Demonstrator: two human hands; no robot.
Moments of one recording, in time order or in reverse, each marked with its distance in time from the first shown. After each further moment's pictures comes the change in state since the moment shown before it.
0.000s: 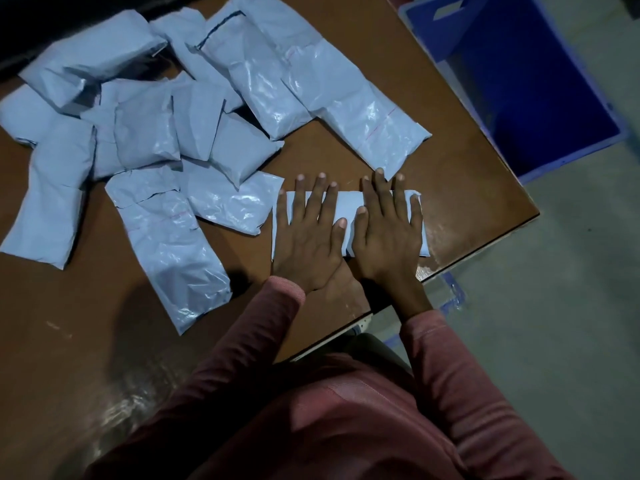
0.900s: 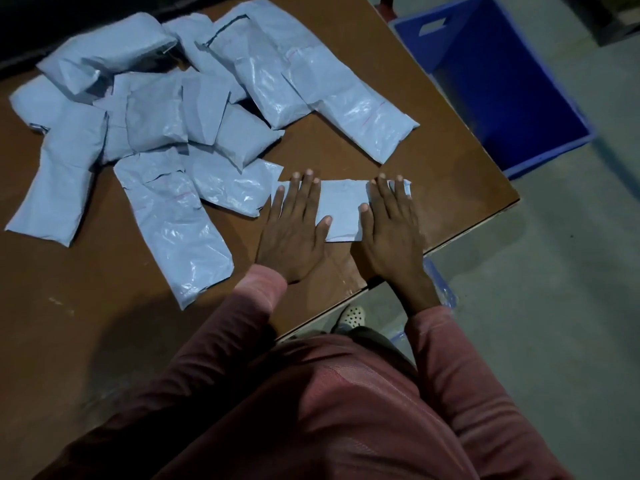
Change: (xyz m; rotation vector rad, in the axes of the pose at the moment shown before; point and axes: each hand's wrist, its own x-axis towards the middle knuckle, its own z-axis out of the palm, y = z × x) left_hand -0.030 -0.019 -0.005 -0.062 -0.007 0.091; right_hand -0.031 0.017 -0.017 0.186 0.000 -0.036
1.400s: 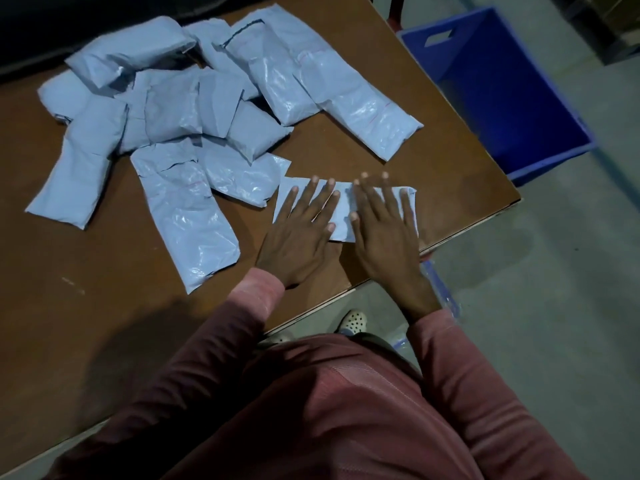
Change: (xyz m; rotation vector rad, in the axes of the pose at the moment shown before) left_hand -0.022 0.005 -0.016 0.021 -0.022 0.163; right_hand -0.018 -0.017 -0.008 -0.141 0.005 -0.219
